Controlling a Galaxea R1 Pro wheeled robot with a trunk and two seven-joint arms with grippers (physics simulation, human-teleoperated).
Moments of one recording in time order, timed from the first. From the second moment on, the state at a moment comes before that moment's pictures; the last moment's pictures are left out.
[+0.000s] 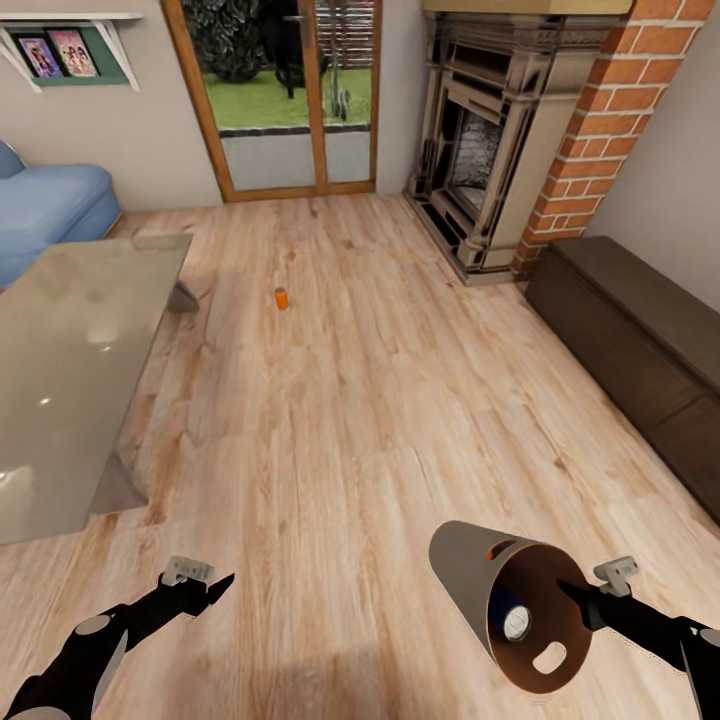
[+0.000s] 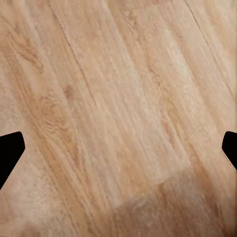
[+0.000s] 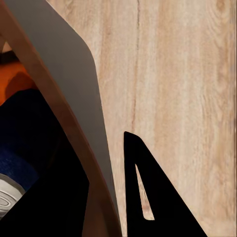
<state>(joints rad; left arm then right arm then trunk) -0.48 0.18 0.38 -0.58 -0.26 -0.08 -0.70 -0.41 -0.23 -0.70 -0.83 0.49 0.05 0.96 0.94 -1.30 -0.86</state>
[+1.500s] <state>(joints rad) -0.48 0.18 0.38 -0.58 -0.26 -0.08 -0.70 -0.41 -0.22 -0.70 -0.81 0.49 0.05 0.95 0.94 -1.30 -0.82</state>
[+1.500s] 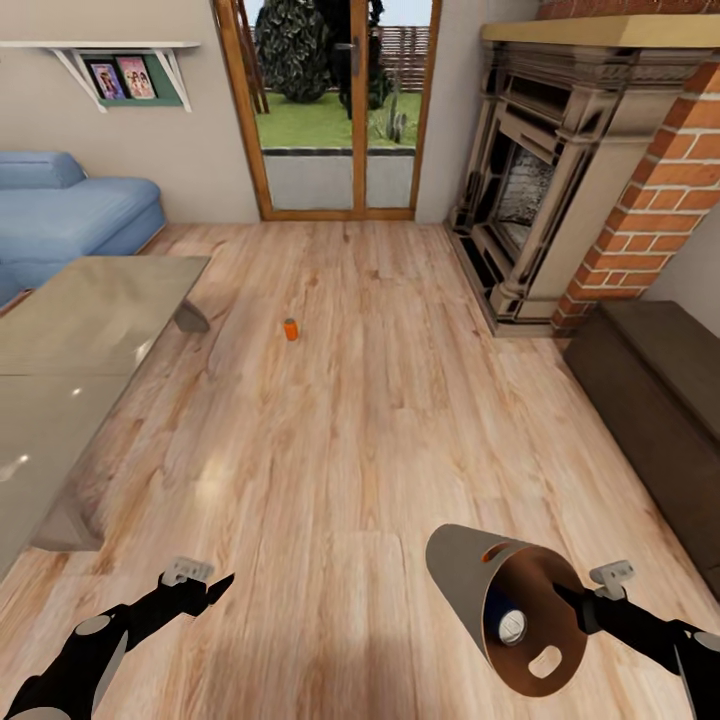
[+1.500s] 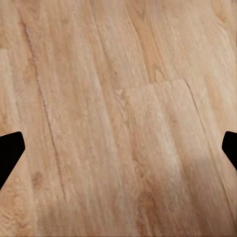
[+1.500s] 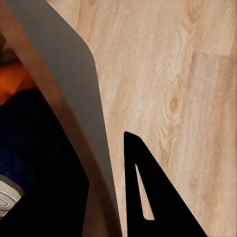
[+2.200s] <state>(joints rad) -0.48 0.18 0.38 -0.58 -0.26 -0.08 -0.70 -0.41 -0.21 -0.70 -0.81 0.49 0.05 0.95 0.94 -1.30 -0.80</state>
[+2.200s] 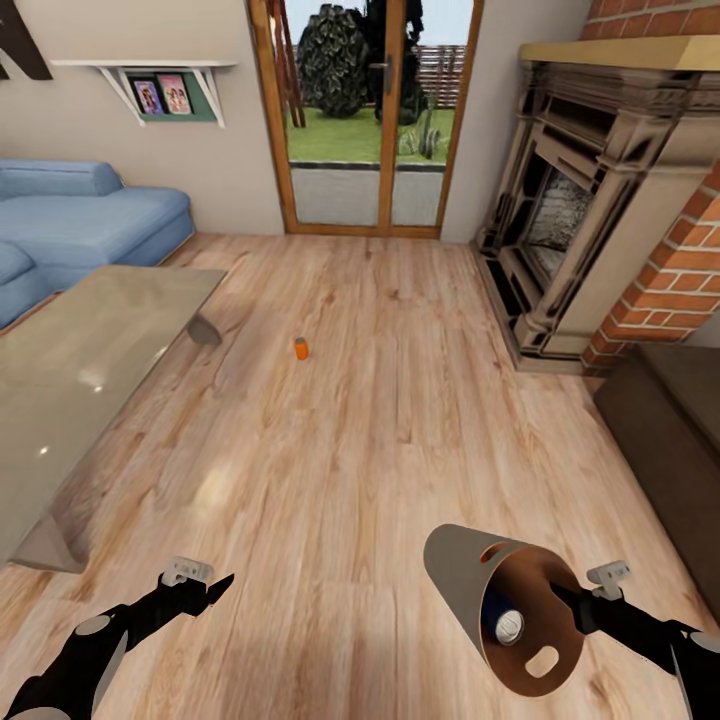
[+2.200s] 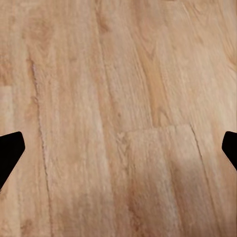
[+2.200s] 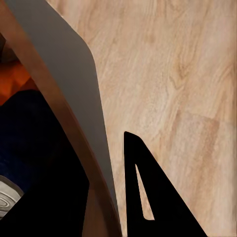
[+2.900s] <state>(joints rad) -0.48 0.18 0.38 -0.58 -0.26 -0.08 -0.70 -0.41 -0.21 -0.70 -0.81 0.49 0.05 0.95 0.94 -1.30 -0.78</state>
